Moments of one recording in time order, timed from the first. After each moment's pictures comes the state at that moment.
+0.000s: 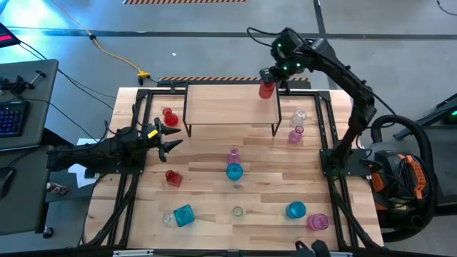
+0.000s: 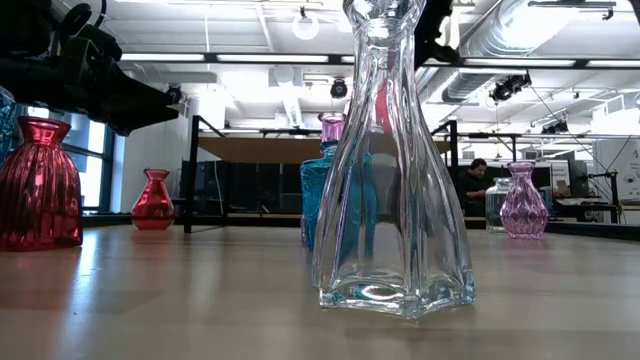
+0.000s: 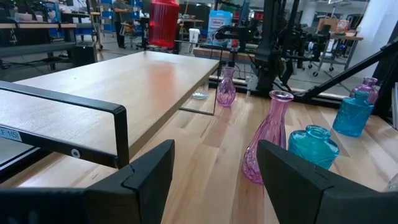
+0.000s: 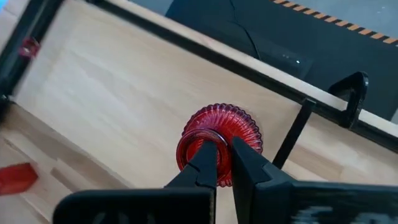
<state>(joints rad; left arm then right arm) 0.18 0.09 0.01 0.02 -0.10 -0.08 -0.68 1.73 2.05 -1.34 -0.05 0.41</state>
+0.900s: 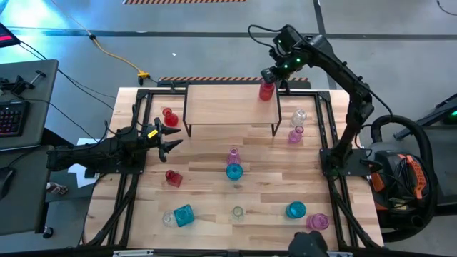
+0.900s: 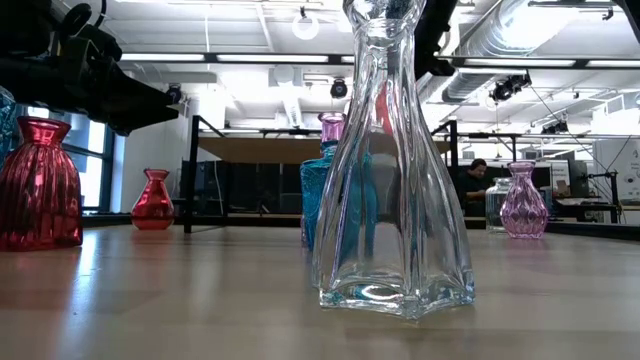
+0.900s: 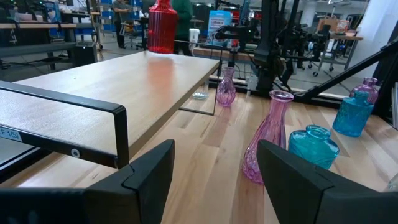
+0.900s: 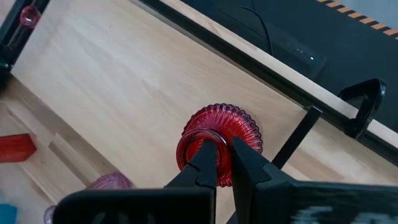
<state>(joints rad) 0.18 0.09 0.01 0.02 -0.10 -0.08 -0.75 1.77 2.05 -1.35 -0.17 0.26</state>
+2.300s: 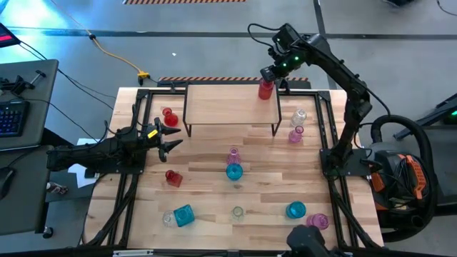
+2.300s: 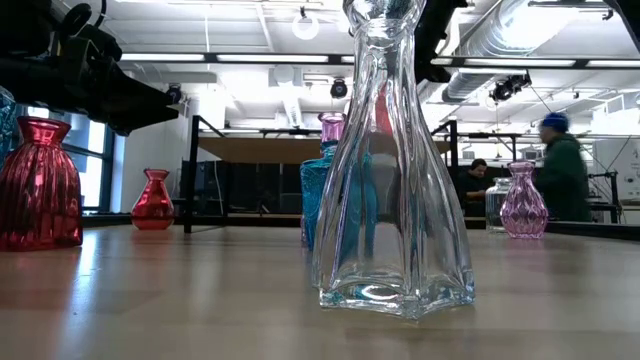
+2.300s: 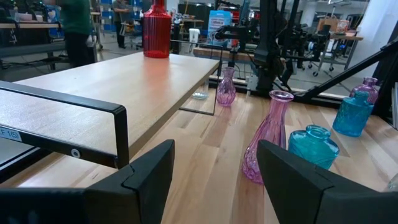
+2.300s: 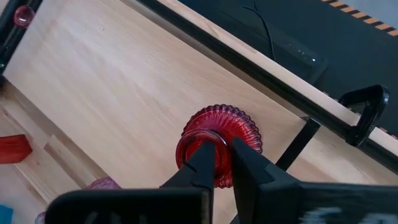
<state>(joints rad) 0.18 0.09 0.01 0.02 -0.10 -0.08 -0.78 1.80 2.05 -1.33 -0.19 0.23</state>
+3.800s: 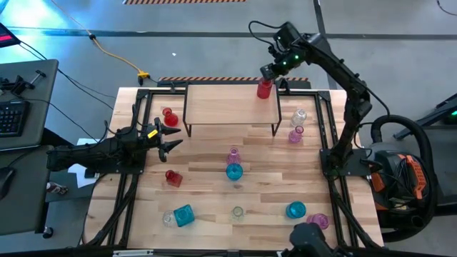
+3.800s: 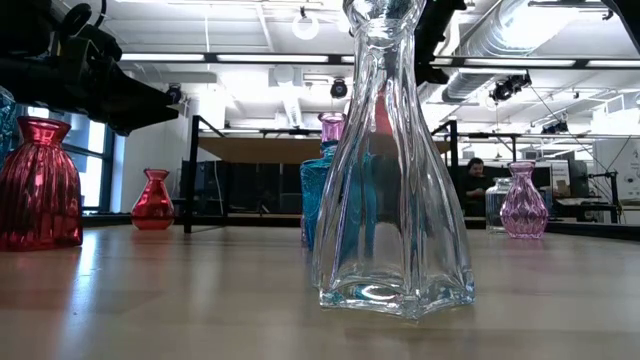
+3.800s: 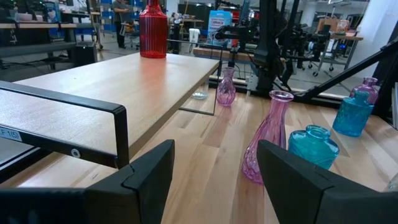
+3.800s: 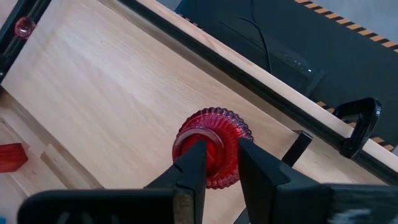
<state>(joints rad) 0.18 0.09 0.01 0.02 -0.10 -0.08 -0.79 1.80 2.05 -1.30 -0.19 0.21</state>
